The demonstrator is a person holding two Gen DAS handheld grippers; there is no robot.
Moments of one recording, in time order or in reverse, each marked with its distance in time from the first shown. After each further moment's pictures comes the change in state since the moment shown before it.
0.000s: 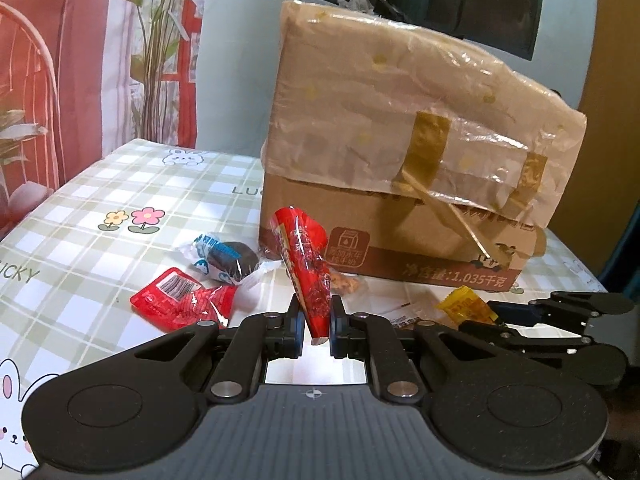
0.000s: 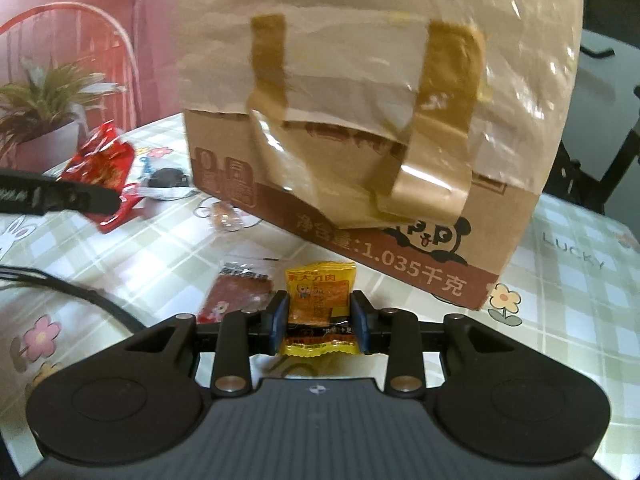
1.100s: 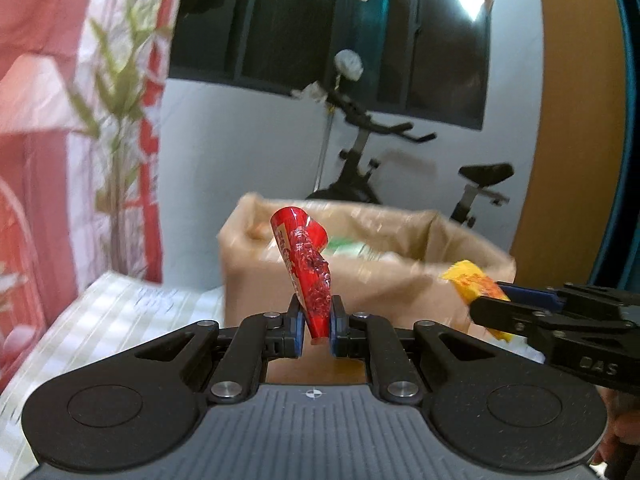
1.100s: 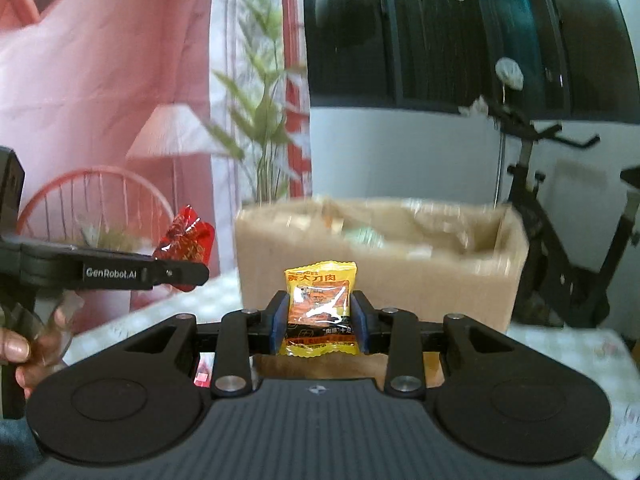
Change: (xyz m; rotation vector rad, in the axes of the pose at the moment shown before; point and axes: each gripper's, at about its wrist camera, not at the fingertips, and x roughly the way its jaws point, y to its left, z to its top) left arm -0.045 -0.034 0.112 0.089 -0.249 -0.096; right arm -0.119 0.000 0.087 0.070 -0.387 0.061
